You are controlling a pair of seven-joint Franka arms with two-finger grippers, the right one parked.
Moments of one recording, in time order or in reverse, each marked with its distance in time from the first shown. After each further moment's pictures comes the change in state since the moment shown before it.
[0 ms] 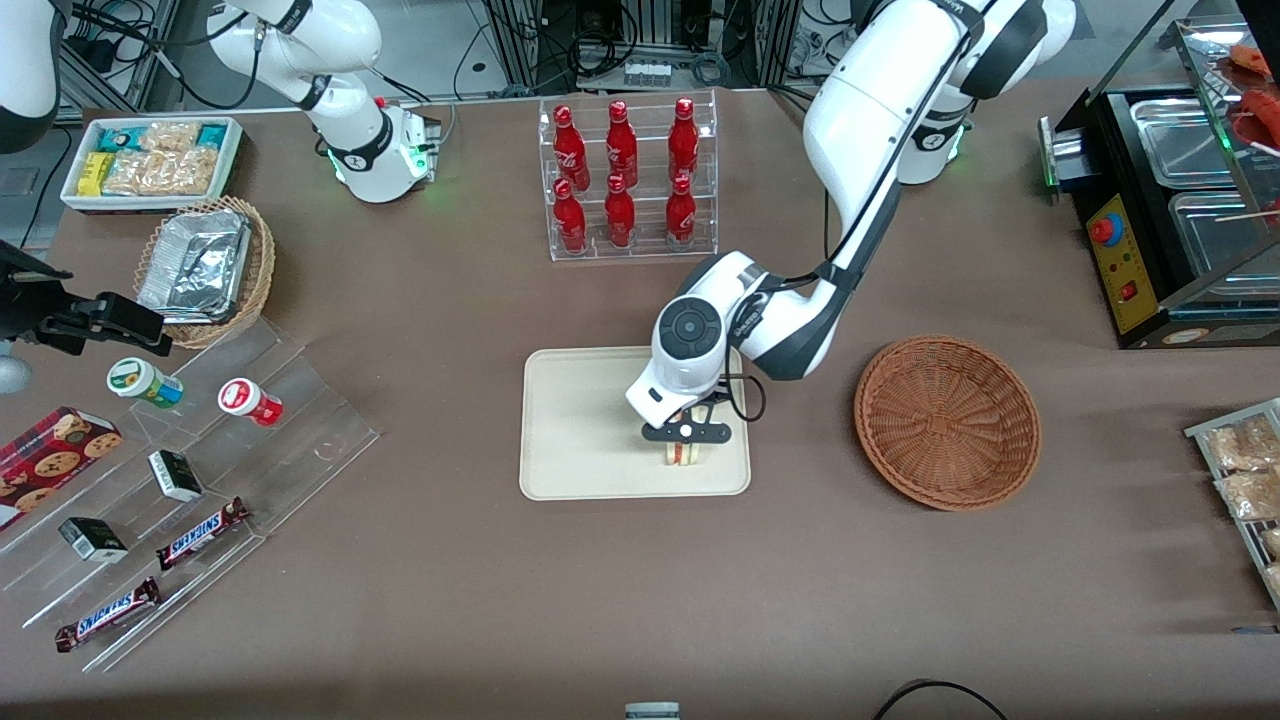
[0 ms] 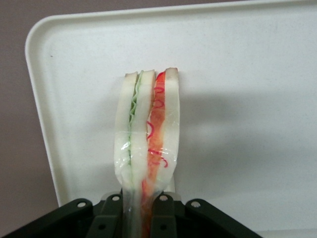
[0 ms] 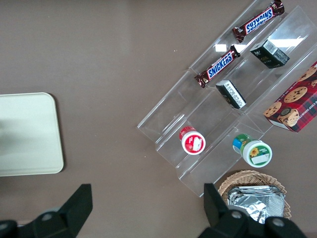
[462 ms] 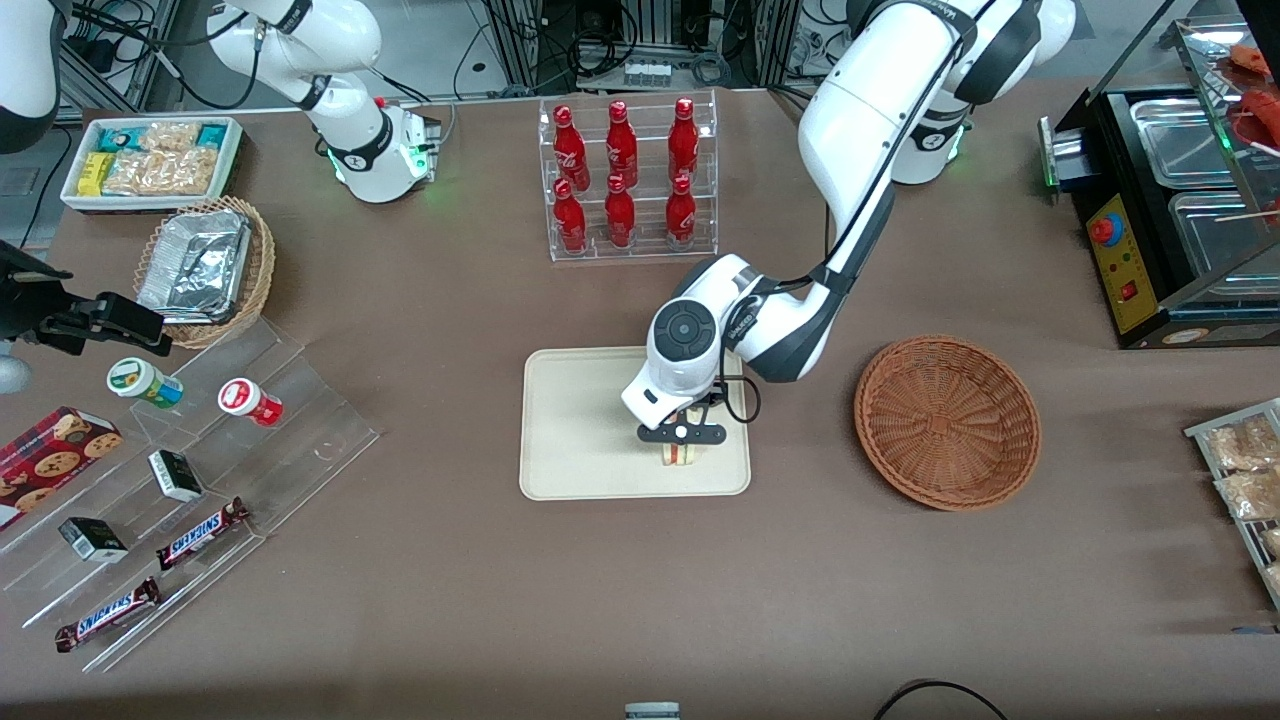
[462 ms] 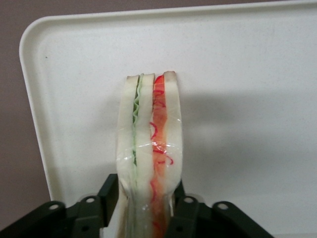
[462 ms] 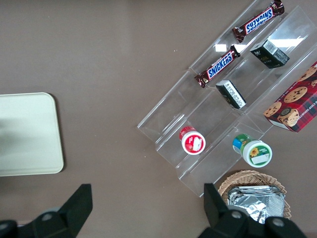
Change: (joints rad) arm -0.001 0.009 0.001 0.016 0.000 0.000 -0.019
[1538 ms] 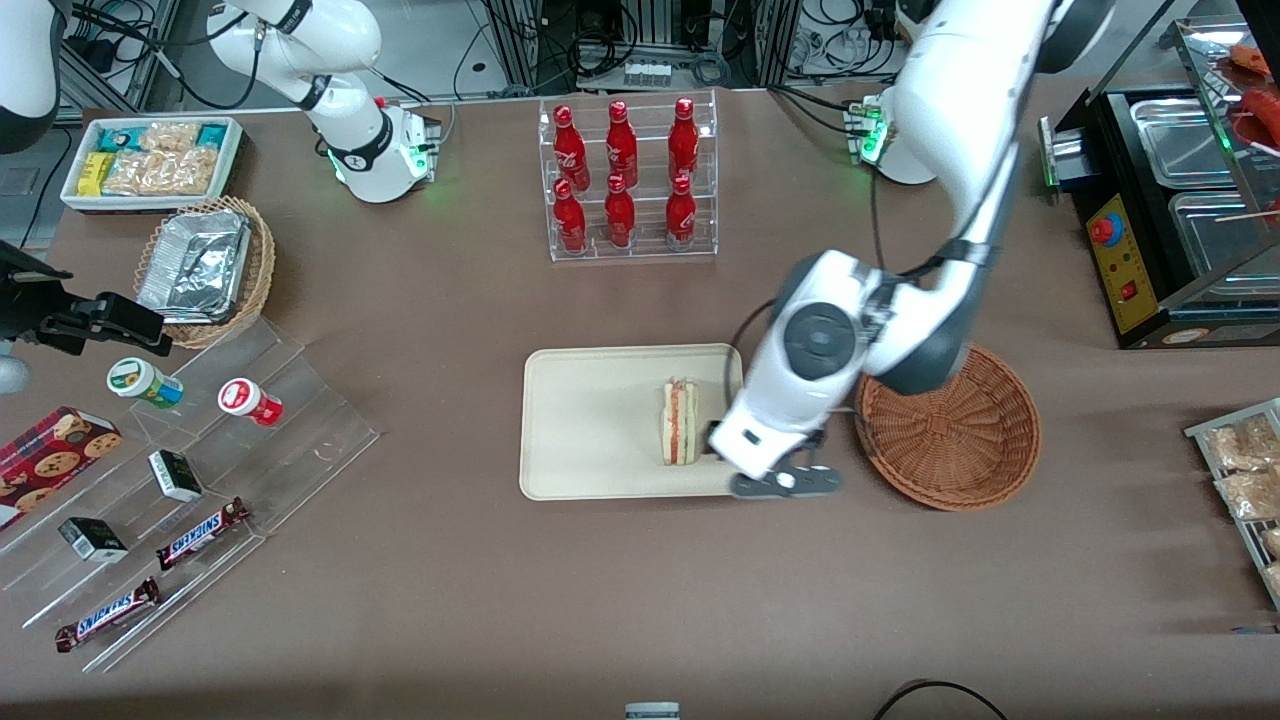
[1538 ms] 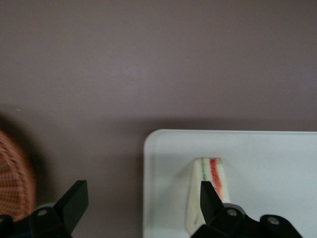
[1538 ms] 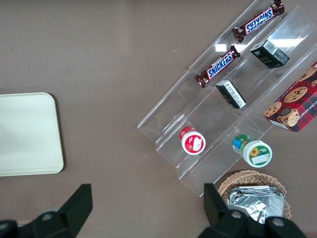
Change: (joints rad) arm 0.216 -0.158 0.027 0.102 -0.027 -0.144 0.173
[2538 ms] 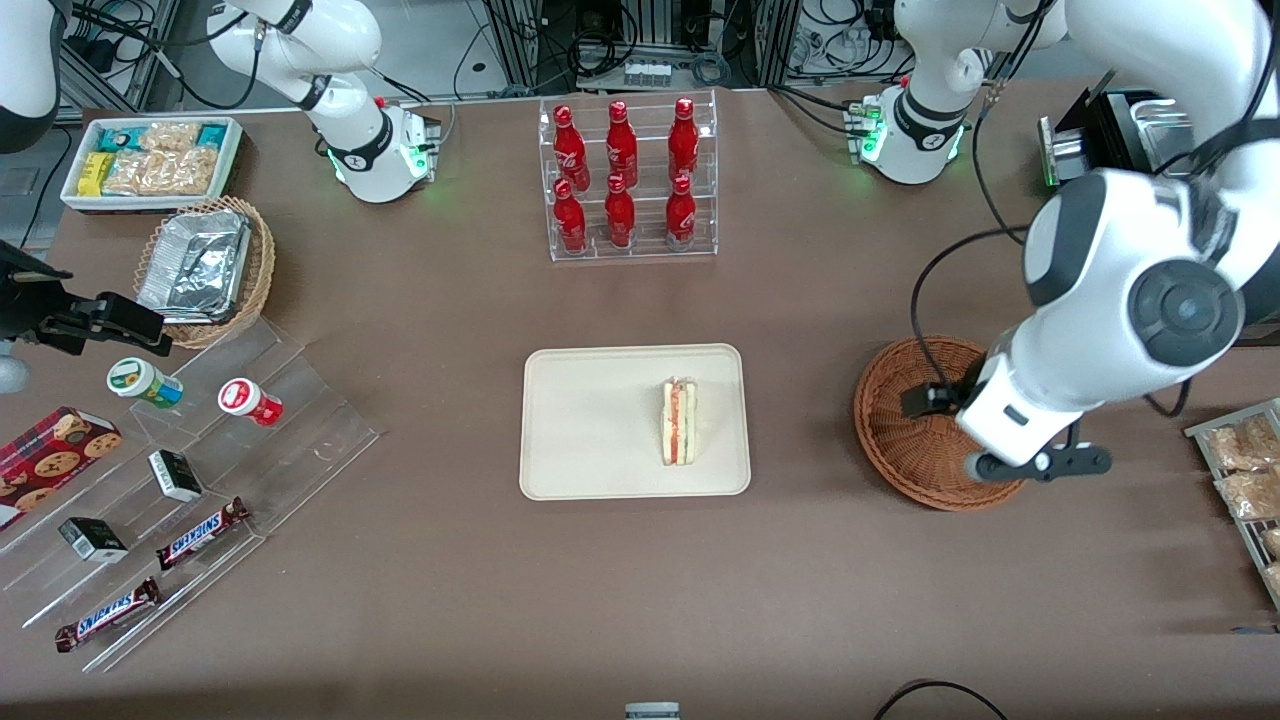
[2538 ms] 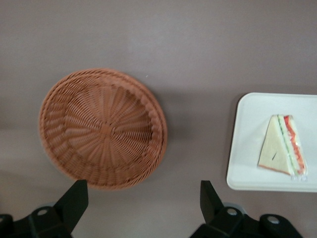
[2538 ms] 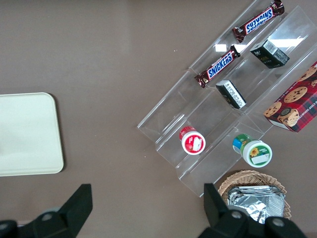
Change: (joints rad) arm 0.237 -0.253 0.008 -0.009 -0.017 -0.416 0.225
